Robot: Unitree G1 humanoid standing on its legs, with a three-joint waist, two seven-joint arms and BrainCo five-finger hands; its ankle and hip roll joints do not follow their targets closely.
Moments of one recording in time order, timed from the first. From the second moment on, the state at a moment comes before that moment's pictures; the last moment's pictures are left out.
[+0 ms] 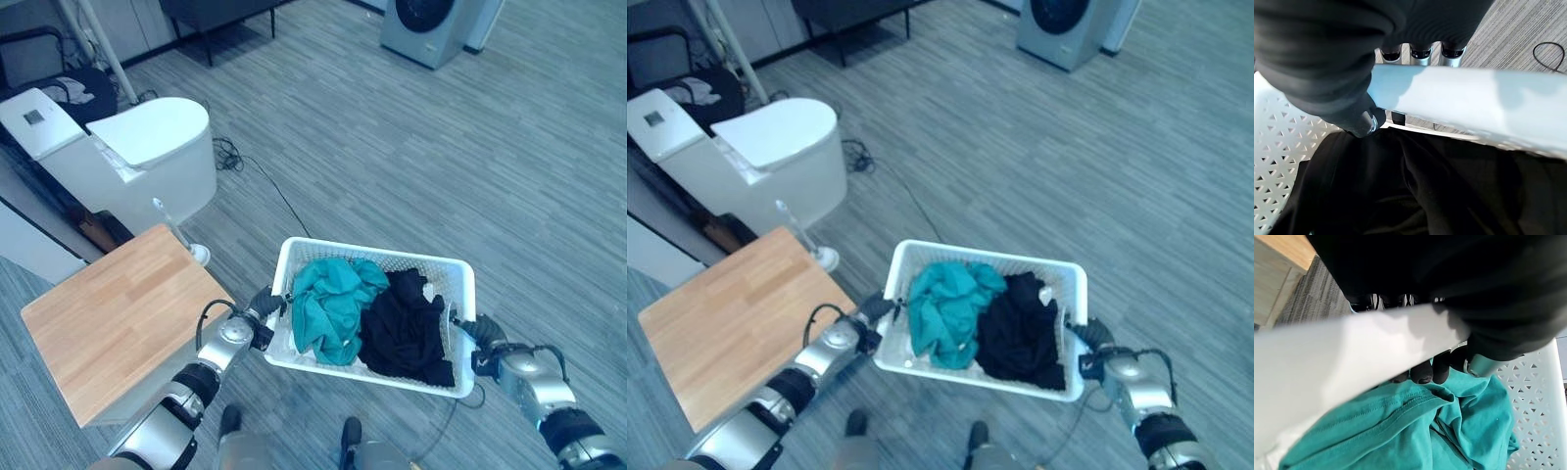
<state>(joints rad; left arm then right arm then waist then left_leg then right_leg) -0.50 0.33 -0.56 0.78 -0.39 -0.02 0.03 -0.22 -0.67 0.28 0.58 0.58 0.13 -0.02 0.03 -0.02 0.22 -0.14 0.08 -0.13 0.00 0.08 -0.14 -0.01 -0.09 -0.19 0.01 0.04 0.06</state>
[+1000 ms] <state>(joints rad) -0.63 0.43 -0.52 0.84 -0.39 -0.01 0.08 -0.35 -0.58 0.38 0.62 0.61 0.13 -0.04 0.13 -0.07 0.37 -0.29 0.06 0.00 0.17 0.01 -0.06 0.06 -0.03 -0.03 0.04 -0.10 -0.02</state>
